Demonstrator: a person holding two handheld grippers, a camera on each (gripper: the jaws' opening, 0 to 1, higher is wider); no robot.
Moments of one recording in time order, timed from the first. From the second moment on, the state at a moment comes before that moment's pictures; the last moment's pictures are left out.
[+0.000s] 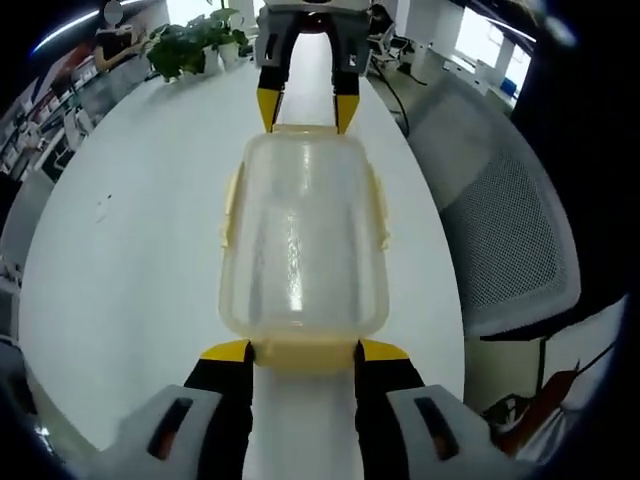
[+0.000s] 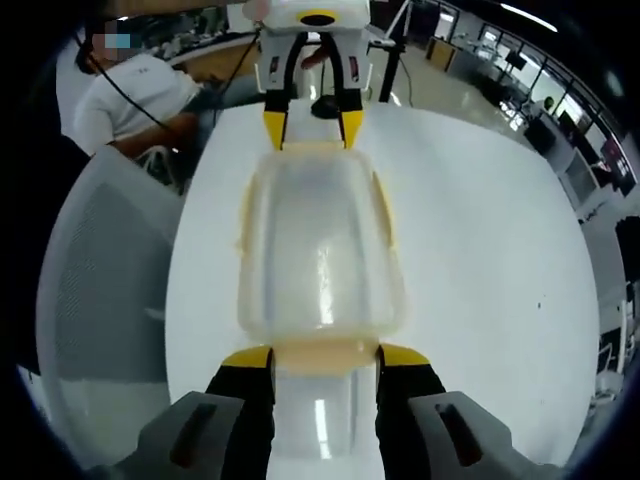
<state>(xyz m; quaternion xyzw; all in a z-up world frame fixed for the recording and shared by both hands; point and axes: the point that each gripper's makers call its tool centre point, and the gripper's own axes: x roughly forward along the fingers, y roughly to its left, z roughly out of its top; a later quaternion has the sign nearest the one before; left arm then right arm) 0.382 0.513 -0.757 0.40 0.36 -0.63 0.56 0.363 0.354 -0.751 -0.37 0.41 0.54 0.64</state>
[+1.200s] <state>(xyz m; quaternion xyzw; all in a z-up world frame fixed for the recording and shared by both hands) 0.362 0.428 -0.775 0.39 0.38 -0.64 0.54 0.341 0.270 -0.763 -0.37 0.42 0.54 0.63</state>
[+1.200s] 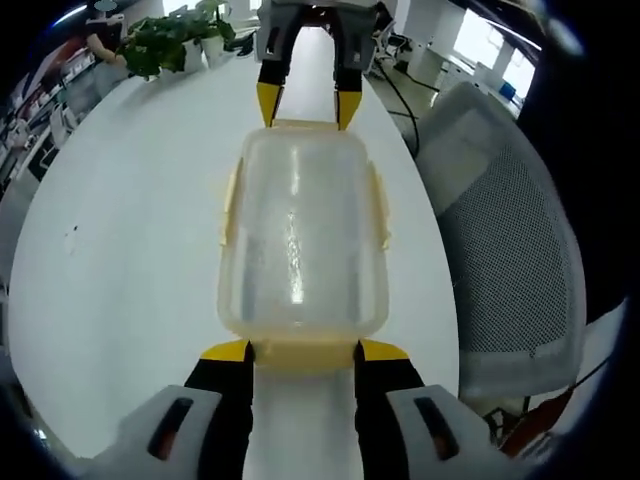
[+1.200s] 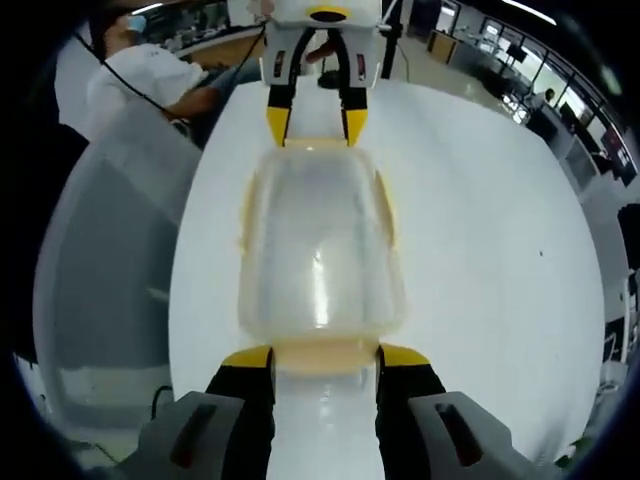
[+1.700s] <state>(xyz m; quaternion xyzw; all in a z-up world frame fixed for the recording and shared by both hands) 0.361 0.394 -0.773 0.39 0.37 -0.65 0.54 0.339 0.235 -0.765 -0.36 0.42 0.53 0.64</state>
